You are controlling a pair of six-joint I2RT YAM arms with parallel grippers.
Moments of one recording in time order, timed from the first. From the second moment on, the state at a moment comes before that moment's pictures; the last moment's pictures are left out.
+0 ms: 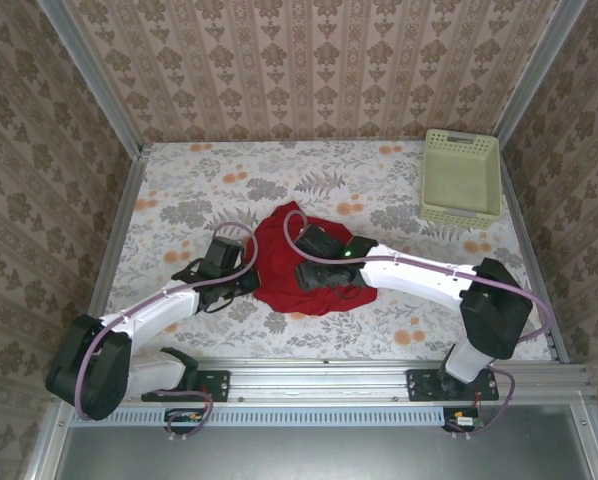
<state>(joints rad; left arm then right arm) -0.53 1.20 0.52 -0.26 0.15 -0.67 0.90 1.64 1.18 -0.63 0.15 0.55</state>
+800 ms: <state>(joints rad) -0.47 1.17 0.52 -0.28 0.15 -0.66 0.71 1.15 0.76 -0.65 0.25 0.68</state>
